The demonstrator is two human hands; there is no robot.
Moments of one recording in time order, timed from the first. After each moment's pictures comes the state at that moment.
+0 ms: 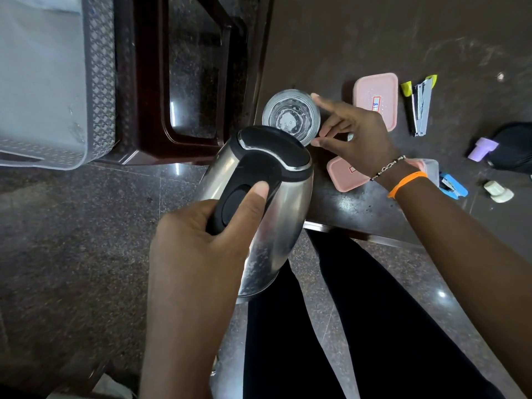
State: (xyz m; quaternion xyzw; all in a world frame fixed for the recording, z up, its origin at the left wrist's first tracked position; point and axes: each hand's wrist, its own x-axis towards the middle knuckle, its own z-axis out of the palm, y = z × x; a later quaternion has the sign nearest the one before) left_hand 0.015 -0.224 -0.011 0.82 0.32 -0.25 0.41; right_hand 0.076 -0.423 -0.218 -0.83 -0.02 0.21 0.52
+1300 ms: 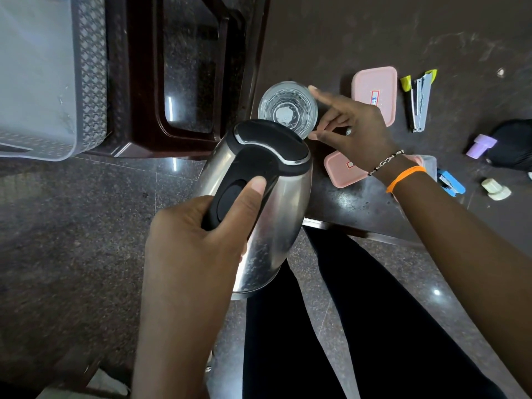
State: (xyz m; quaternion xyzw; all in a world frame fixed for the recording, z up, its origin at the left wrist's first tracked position) left_hand 0.012 -0.229 -0.011 0.80 0.33 -0.25 0.43; right_hand 0.075 -0.425 -0.218 -0.83 -0.03 0.22 0.51
